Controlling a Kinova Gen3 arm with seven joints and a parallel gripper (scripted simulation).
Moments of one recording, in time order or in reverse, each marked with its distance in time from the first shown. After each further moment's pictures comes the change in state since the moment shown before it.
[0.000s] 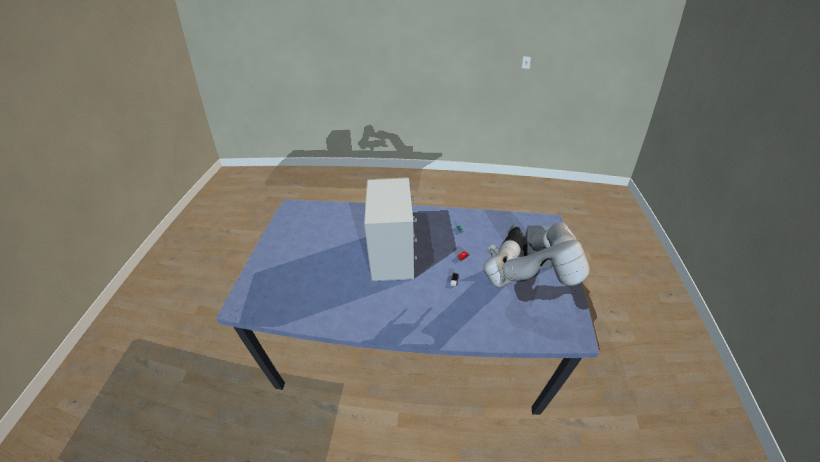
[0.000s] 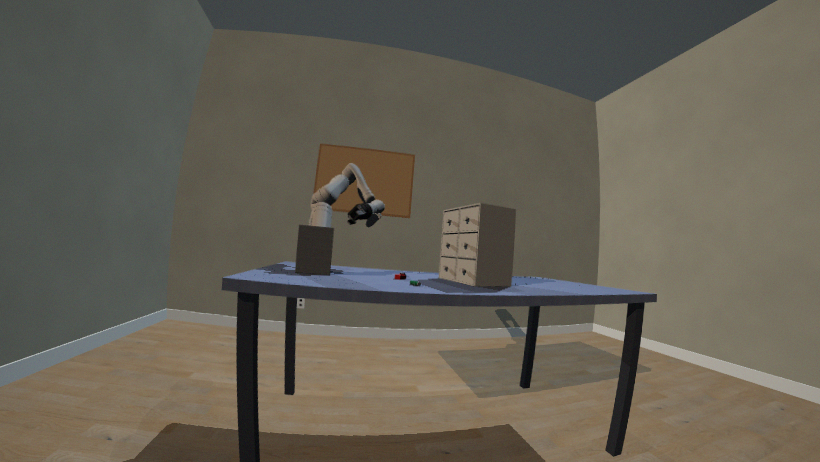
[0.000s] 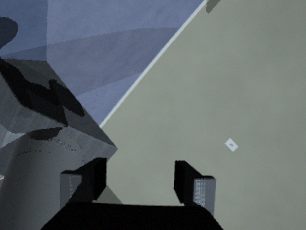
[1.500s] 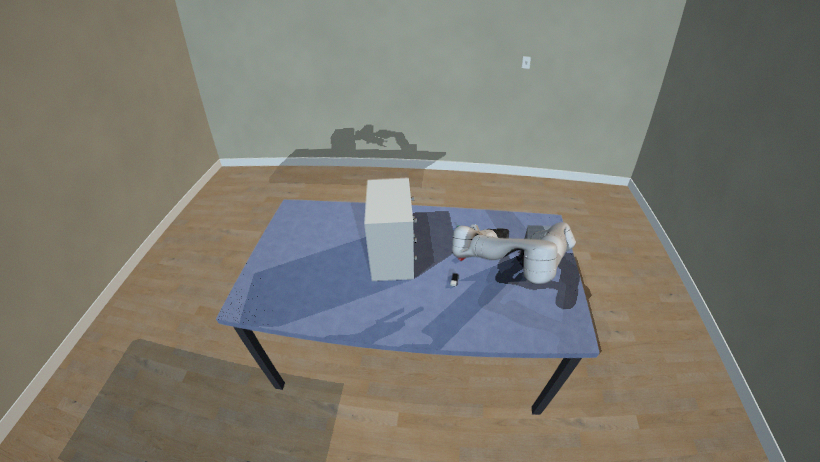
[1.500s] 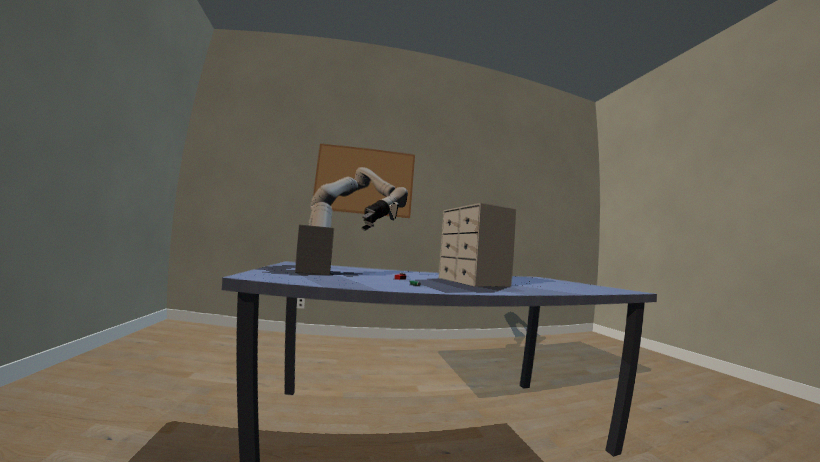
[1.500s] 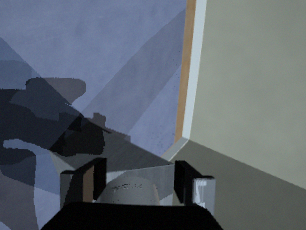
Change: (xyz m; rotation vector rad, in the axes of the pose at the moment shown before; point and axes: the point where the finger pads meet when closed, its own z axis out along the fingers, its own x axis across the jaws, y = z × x) arm 0.018 -0.044 -0.028 -0.108 -0.418 0.516
